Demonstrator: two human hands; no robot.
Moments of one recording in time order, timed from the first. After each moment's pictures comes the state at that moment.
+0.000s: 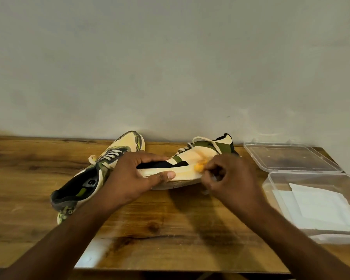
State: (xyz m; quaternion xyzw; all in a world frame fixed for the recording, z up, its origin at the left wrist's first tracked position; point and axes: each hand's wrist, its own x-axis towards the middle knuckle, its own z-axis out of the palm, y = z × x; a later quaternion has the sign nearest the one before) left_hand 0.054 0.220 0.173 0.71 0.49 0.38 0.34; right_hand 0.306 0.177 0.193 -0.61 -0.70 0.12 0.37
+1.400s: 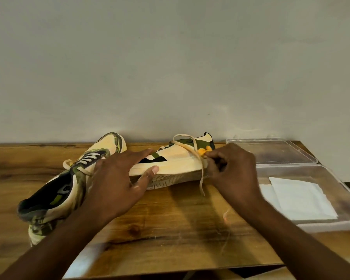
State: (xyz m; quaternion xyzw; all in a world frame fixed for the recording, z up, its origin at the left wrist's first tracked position) left_hand 0.078 0.206 0.176 0.76 0.56 0.31 0.12; right_hand 0.343 0.183 0.188 -0.64 -0.64 0.06 0.41
